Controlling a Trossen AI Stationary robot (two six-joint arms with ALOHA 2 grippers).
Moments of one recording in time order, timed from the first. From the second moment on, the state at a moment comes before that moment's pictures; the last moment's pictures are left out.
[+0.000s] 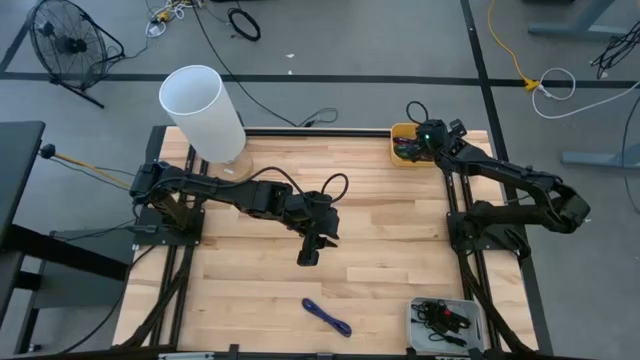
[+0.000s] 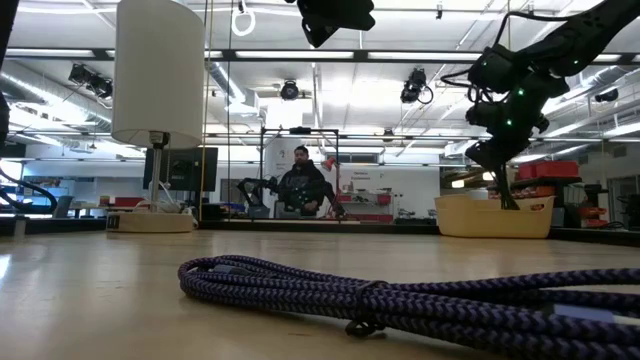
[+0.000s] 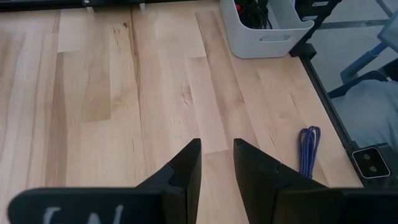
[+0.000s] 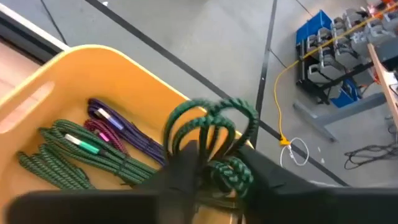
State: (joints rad) left arm -0.14 1.72 1.51 -0.51 0.10 -0.02; right arm -0.82 1.13 0.60 -0.23 0.64 -0.15
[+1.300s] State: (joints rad) left arm -0.14 1.72 1.51 -0.51 0.10 -0.02; right arm -0.84 1.13 0.68 -0.24 0.60 0.13
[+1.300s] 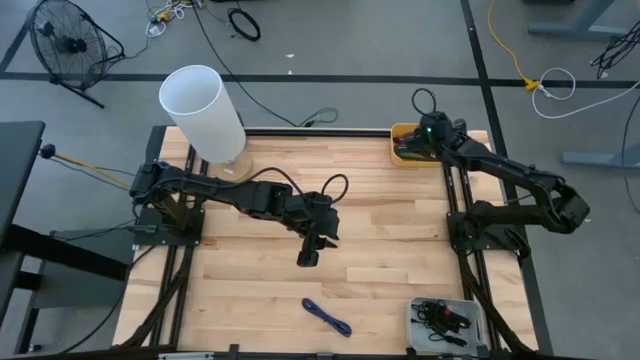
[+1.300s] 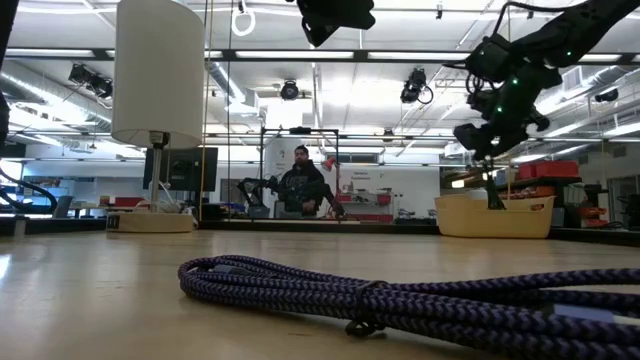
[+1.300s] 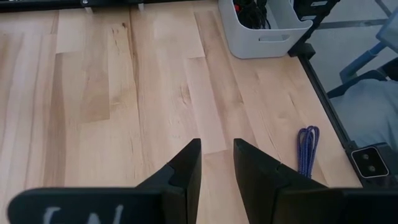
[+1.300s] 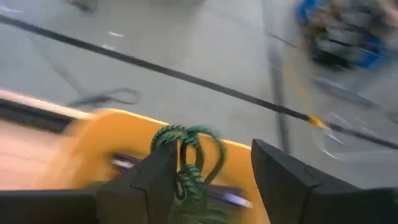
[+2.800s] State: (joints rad) left arm -0.15 1.72 1.51 -0.50 0.06 0.01; right arm -0.81 1.27 0.87 -0.64 0.41 0.07
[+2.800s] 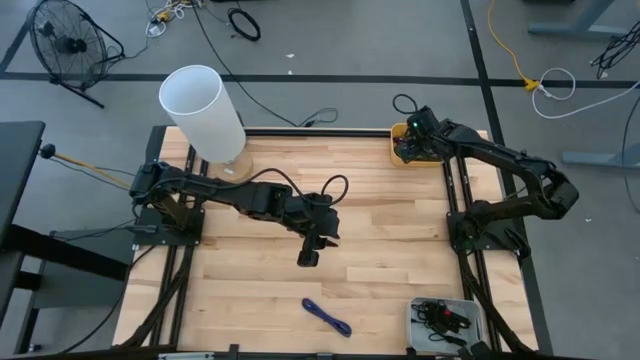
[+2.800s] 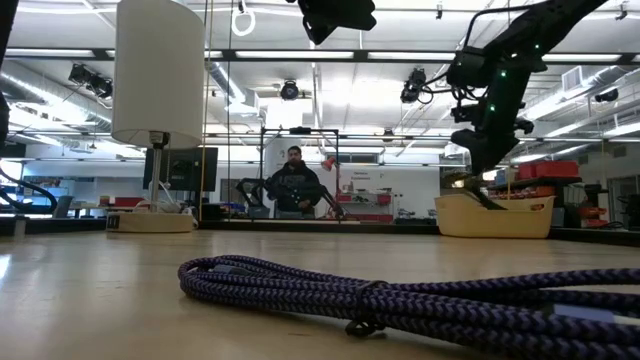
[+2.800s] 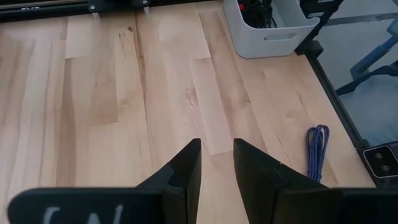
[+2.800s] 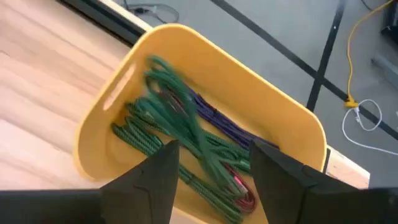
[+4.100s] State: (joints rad) left arm -0.44 1.72 1.21 -0.35 -0.01 -0.17; right arm -0.22 1.26 0.87 -0.46 -0.46 0.30
